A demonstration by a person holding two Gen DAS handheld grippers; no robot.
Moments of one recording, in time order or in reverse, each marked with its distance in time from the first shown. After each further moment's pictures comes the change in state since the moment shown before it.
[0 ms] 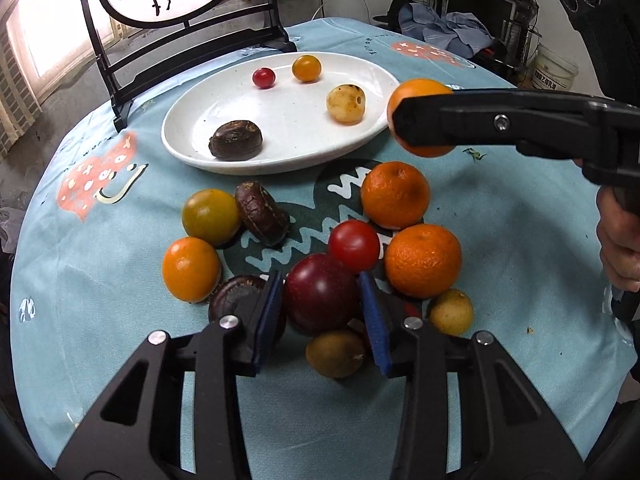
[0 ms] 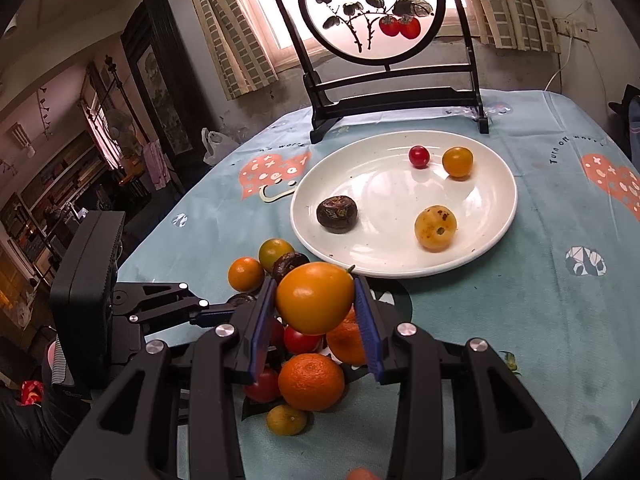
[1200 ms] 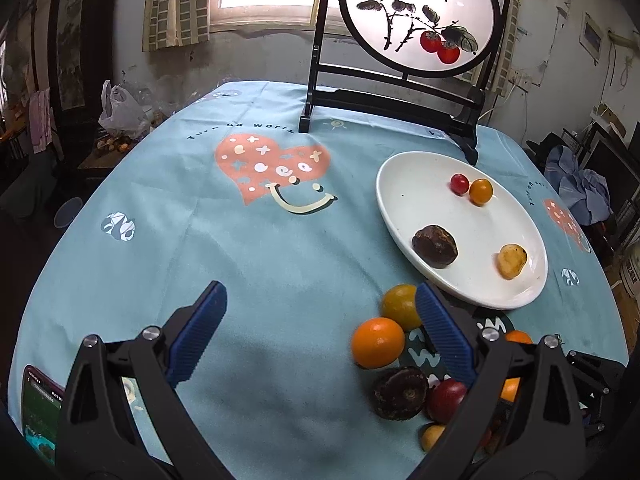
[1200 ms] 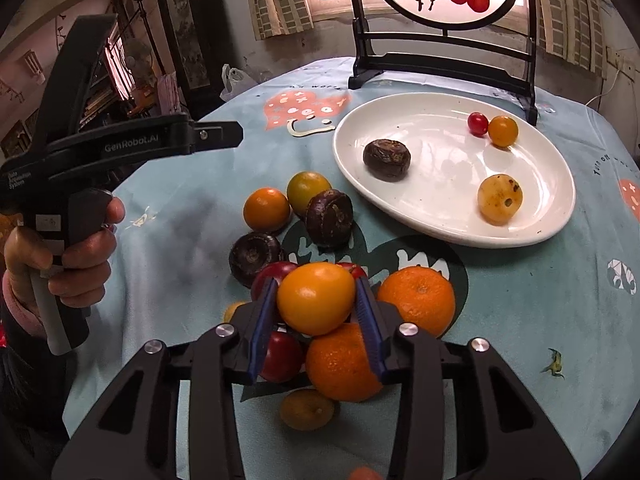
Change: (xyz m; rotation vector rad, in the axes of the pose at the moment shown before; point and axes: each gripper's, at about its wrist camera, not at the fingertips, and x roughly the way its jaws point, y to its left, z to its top) left arm -0.048 0.110 0.007 -0.590 -0.176 0.281; right arm 0.038 0.036 -0.019 -0.156 0.142 0.021
